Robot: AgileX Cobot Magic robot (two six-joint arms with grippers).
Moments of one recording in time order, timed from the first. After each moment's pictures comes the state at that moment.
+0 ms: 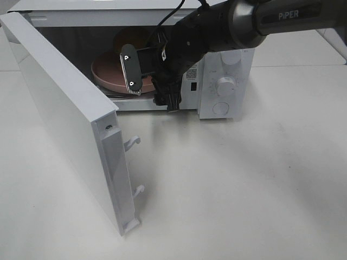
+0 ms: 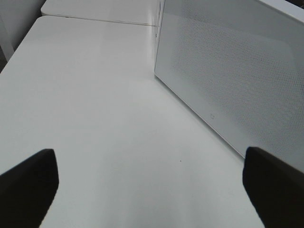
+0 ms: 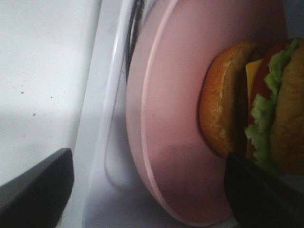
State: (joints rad) left arm 0.03 0.00 -0.51 -0.09 1.07 -0.02; right arm 0.61 2.24 -1.68 -0.28 0.29 -1.03
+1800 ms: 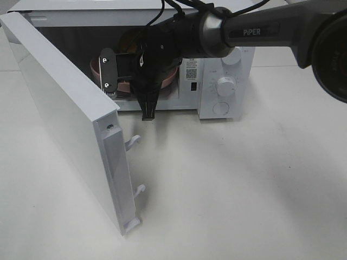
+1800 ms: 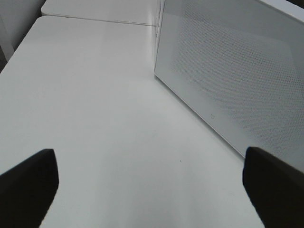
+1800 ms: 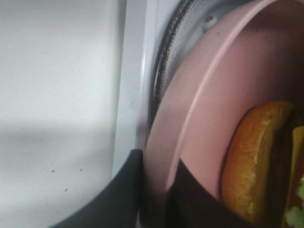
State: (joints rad) left arm 0.03 0.00 -0.51 -0.09 1.07 -0.02; right arm 0.67 2.34 -1.83 -0.13 0.40 -1.01
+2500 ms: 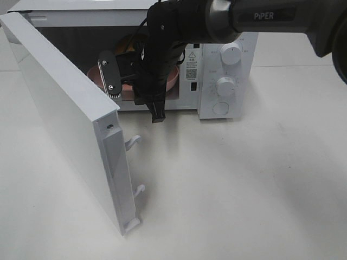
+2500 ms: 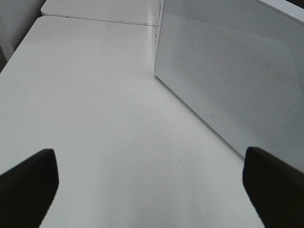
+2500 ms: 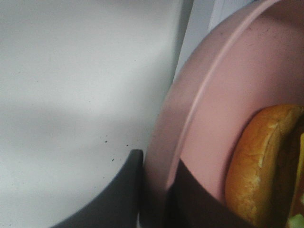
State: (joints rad) left arm 0.03 0.00 -0.51 -0.09 1.07 -0.02; right arm 0.68 2.29 -1.83 -0.04 0.60 -1.21
